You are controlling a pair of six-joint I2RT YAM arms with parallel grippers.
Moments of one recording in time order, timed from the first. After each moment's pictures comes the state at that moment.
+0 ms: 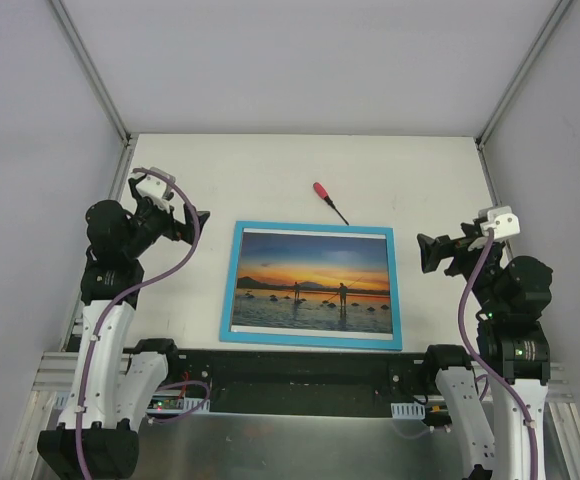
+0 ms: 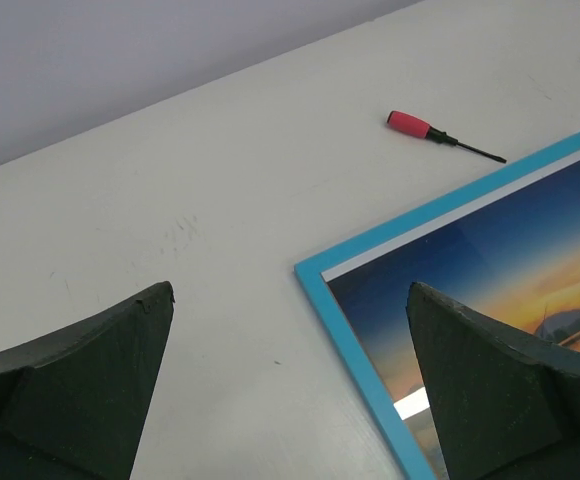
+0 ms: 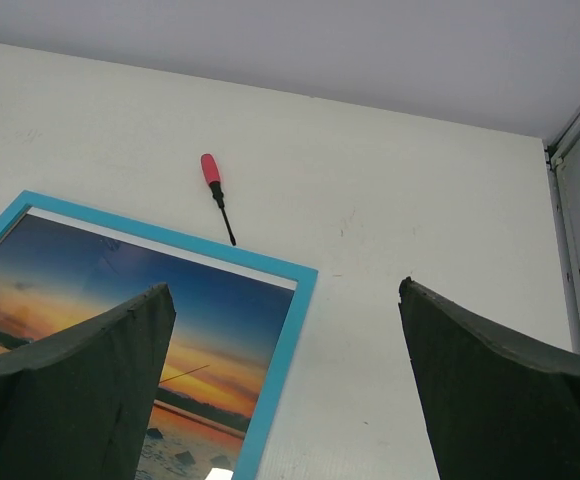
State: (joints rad) left arm 0.05 0.74 0.81 -0.24 0.55 0.11; right arm 0.02 0.42 0.85 -0.55 -0.27 -0.05
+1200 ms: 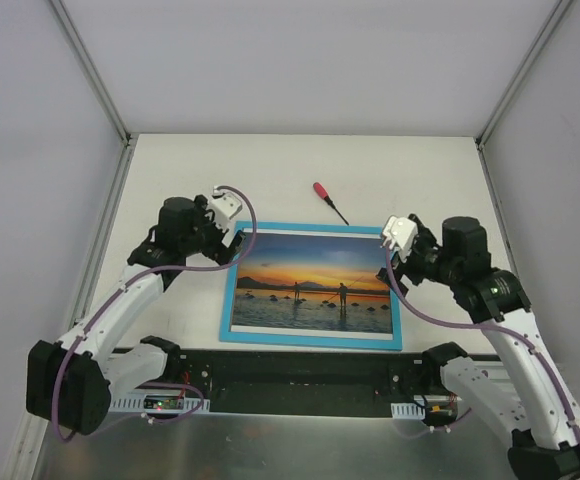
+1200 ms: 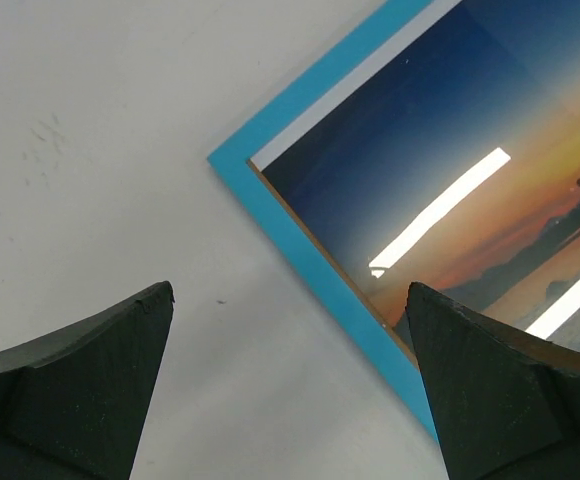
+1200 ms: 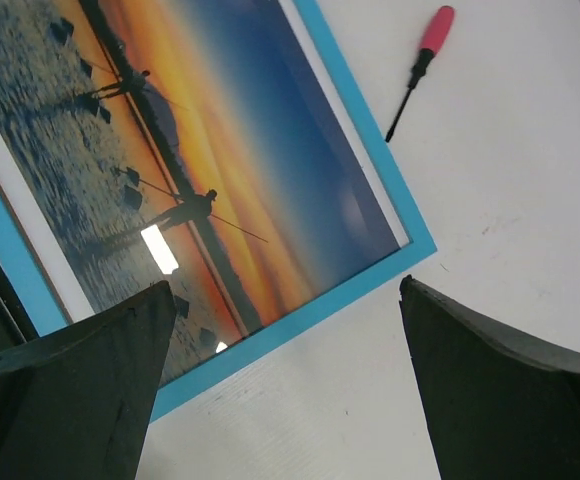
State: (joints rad) left arm -0.29 1.02 0.72 -0.27 0.30 0.33; right arm 0.31 0.73 0.89 -0.80 -0.45 -0.63
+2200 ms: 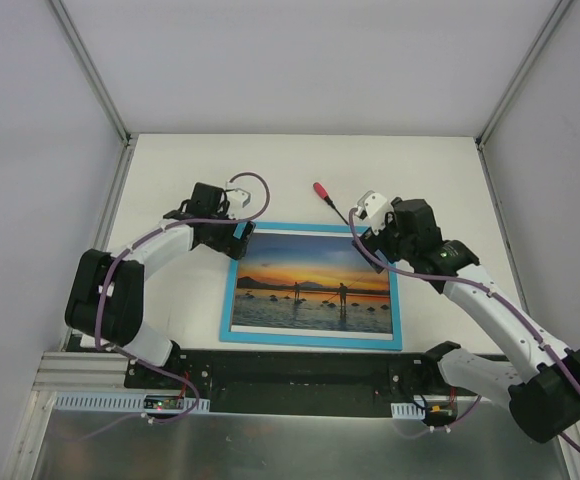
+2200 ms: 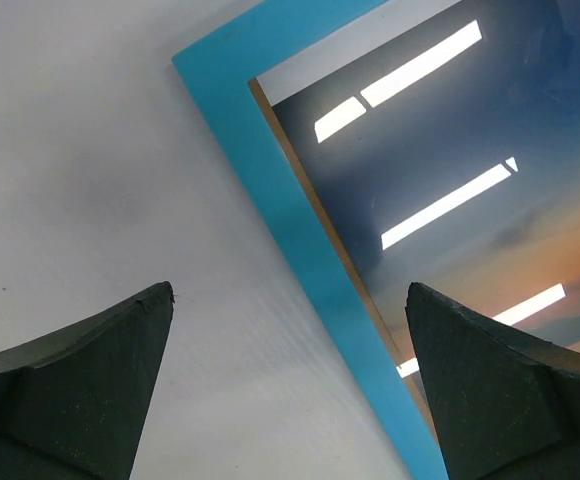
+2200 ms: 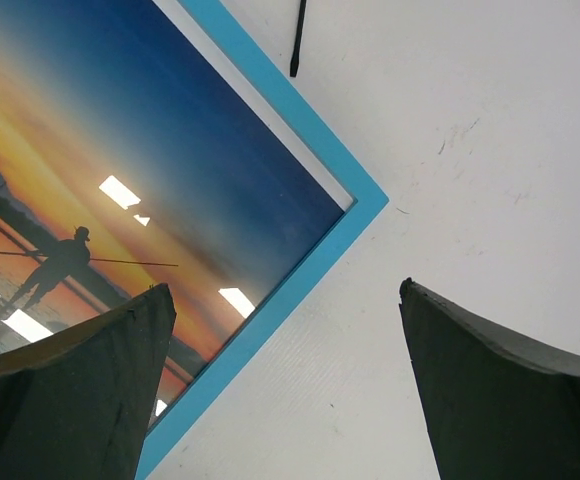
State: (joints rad) left arm -0.30 1.51 0.89 -0.36 0.18 0.15; right arm 0.51 1.05 0.86 -0.53 0.05 -0.43
